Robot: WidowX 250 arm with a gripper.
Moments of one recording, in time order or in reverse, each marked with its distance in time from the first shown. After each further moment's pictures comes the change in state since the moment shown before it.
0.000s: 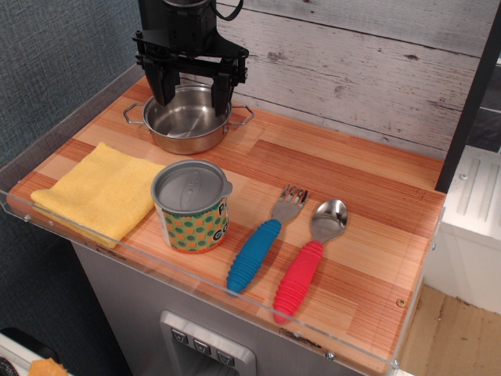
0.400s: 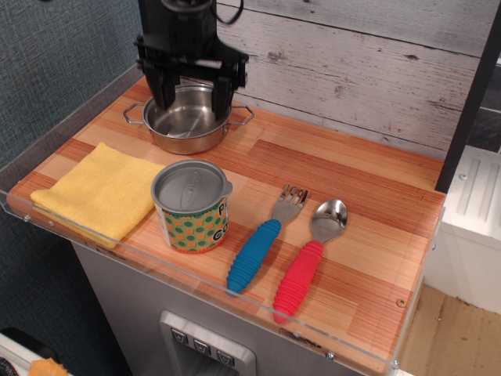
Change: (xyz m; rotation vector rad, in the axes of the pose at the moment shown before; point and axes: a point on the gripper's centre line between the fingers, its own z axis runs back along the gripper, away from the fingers) arm -0.005 -0.001 -0.009 -0.001 0.034 -0.003
